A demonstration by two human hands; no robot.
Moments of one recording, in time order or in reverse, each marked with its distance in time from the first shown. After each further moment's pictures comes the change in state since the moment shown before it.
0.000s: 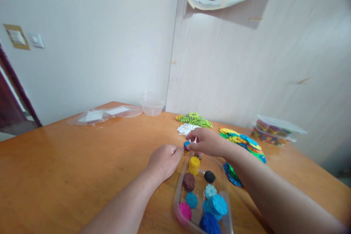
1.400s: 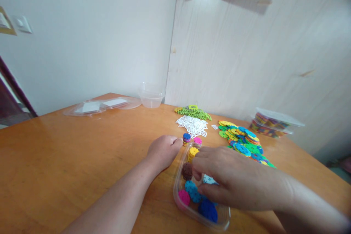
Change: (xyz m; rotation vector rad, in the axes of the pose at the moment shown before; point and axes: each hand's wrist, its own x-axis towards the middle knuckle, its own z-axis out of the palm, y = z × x) left_hand 0.002 -0.002 0.001 0.014 -0.006 0.058; right_hand -0.099 -0.069 -0.025 -0.114 -0.250 -0.311
